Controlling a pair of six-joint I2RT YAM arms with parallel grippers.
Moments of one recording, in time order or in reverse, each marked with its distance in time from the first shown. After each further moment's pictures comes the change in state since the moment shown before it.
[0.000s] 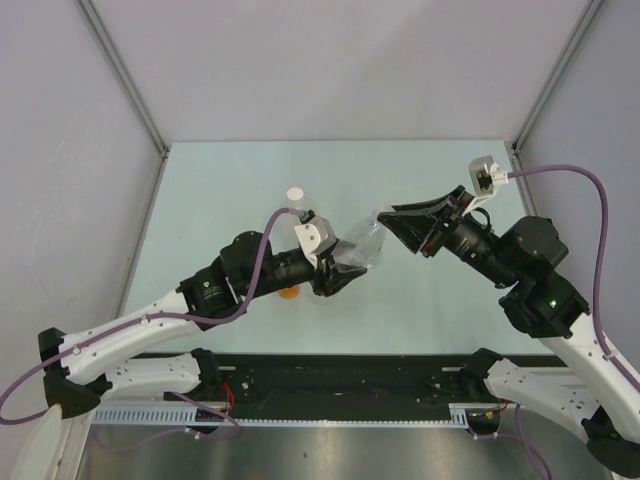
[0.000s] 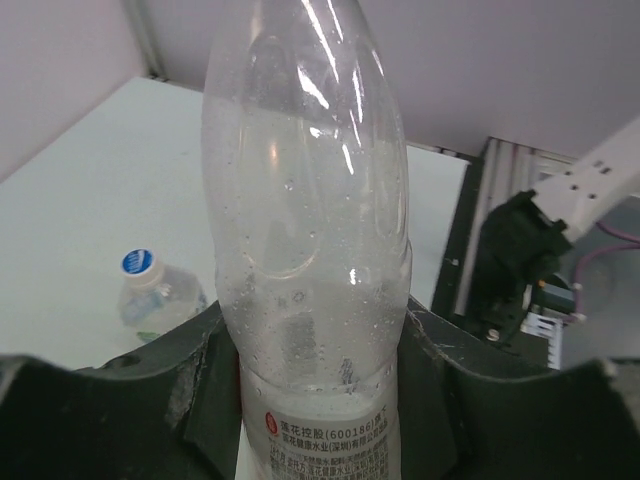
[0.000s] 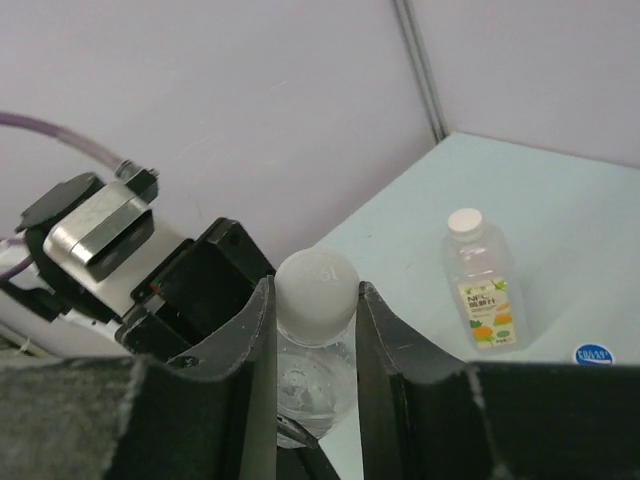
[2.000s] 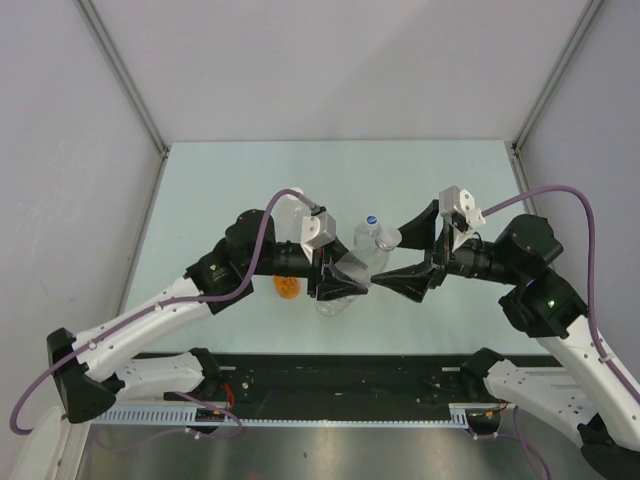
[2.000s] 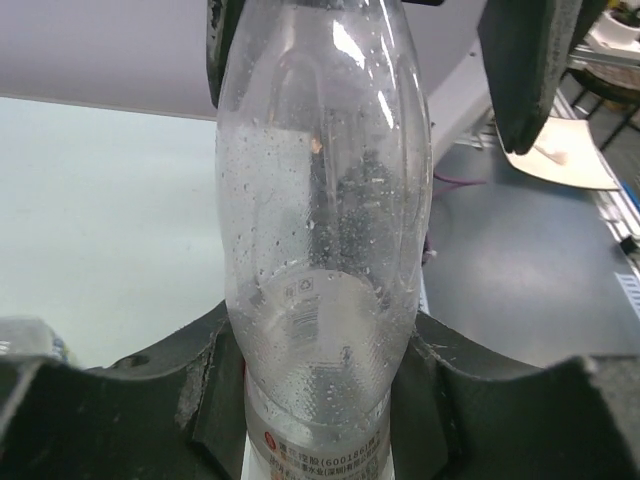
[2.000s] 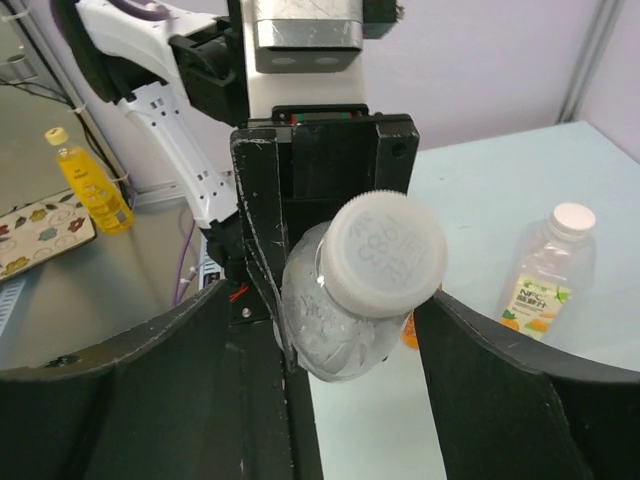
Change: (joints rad) left arm 0.182 0.078 0.032 0.016 0.612 -0.100; right arm -0.081 -0.035 -0.031 -0.055 -0.597 -0.330
